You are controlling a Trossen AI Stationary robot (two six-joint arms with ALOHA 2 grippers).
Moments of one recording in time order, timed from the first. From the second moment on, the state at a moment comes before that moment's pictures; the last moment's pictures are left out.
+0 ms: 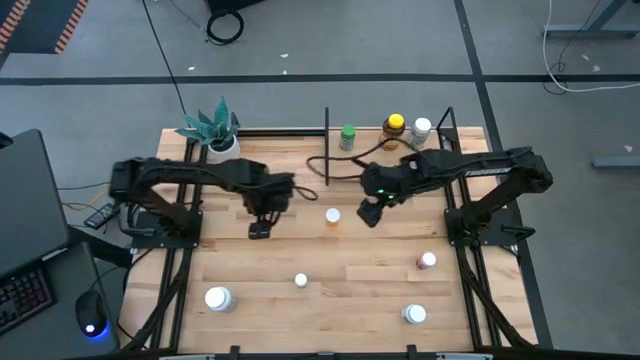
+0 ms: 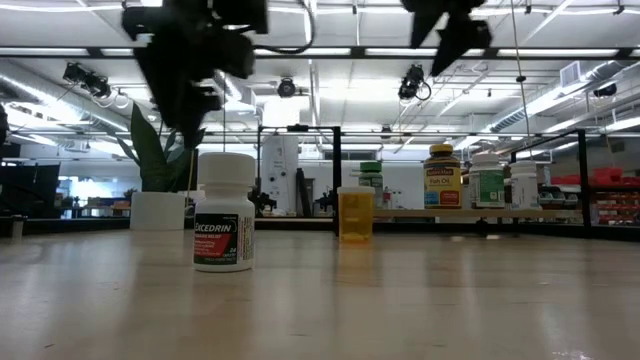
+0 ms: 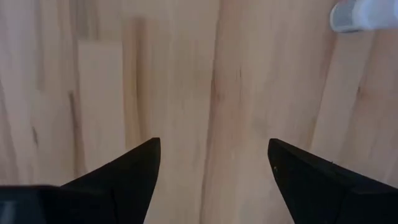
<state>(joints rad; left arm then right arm) 0.09 1.54 1.23 -1.13 0.12 0.01 0.07 1.47 1.47 -1.13 0.14 0.76</state>
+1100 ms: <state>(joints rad) 0.08 1.30 0.93 -0.98 0.12 -0.20 -0.07 1.93 1.69 -1.08 -0.03 0.47</state>
